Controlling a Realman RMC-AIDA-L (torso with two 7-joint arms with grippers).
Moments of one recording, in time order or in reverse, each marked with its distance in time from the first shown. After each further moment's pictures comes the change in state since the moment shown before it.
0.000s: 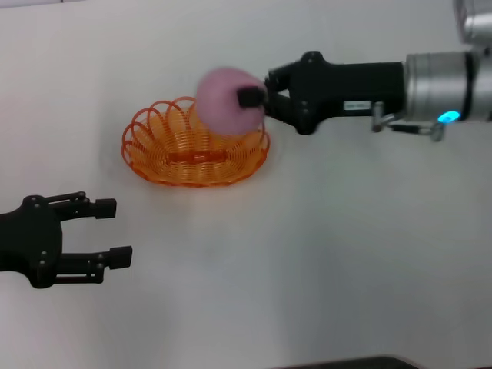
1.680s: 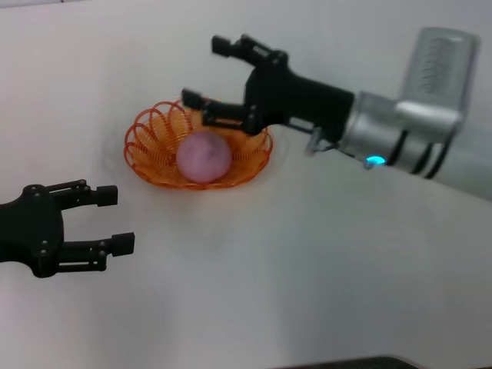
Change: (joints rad) left arm 0.004 -0.003 -0.003 -0.008 -0.048 -0.006 0.001; right arm 0.101 0.011 0.059 0.581 0.363 0.099 -0.711
